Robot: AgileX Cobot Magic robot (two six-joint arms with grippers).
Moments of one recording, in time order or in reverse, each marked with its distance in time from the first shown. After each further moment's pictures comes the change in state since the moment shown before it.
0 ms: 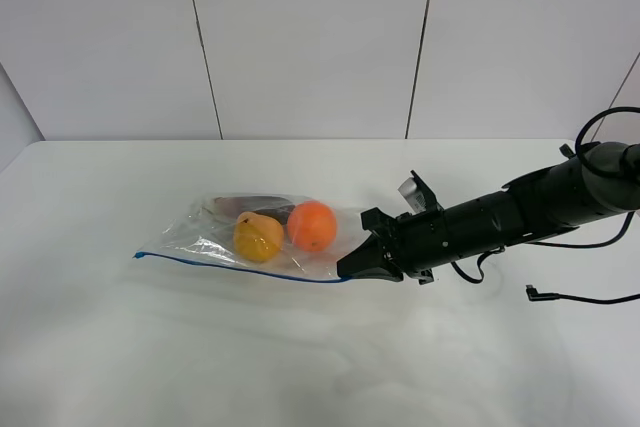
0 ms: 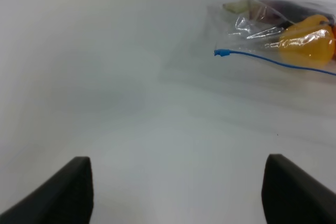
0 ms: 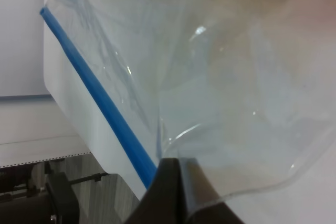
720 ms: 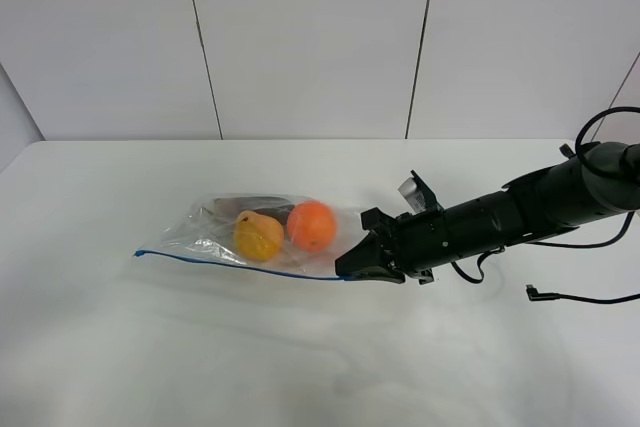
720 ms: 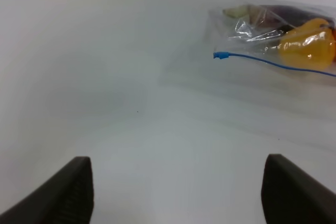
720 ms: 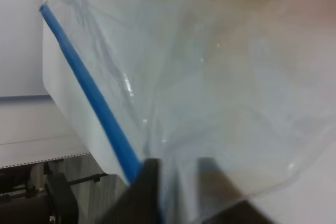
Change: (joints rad) left arm 0.000 0.000 0.009 0.003 -0.019 0.000; right arm 0.000 0.000 0.000 0.000 -0.002 0.000
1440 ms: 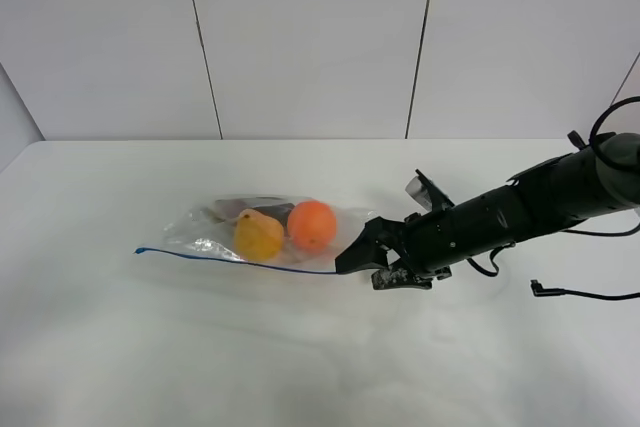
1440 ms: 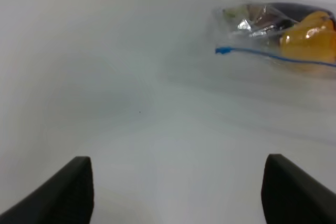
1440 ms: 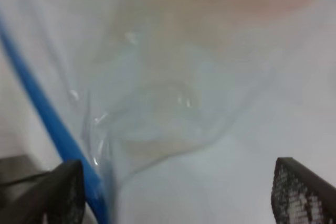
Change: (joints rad) left arm 0.000 0.000 0.003 0.000 -0.002 0.032; right arm 0.000 -0.064 0.002 -0.197 -0.156 0.110
